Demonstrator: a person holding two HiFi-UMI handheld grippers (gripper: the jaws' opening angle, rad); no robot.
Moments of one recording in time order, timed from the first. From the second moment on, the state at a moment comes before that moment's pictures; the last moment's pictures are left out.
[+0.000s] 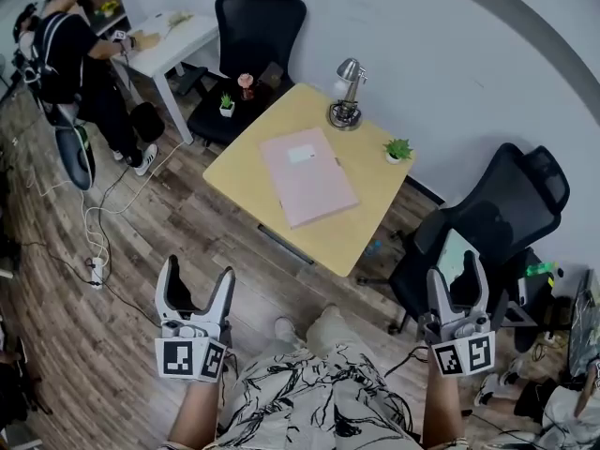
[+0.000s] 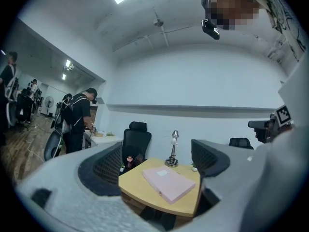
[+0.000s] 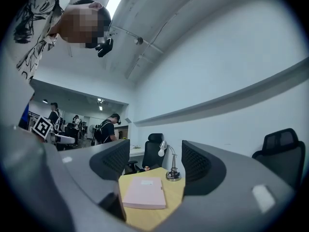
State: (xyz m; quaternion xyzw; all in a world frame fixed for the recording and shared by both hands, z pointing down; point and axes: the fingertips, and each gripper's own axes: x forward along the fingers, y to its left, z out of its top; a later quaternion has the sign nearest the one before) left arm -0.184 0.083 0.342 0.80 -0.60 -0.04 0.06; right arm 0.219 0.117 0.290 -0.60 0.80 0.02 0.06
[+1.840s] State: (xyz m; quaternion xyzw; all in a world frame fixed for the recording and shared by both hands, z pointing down) left arm -0.081 -0.233 0.575 0.75 -0.55 0.01 0.38; right arm 0.152 -0.302 0.577 -0.36 0.87 -0.30 -0.17
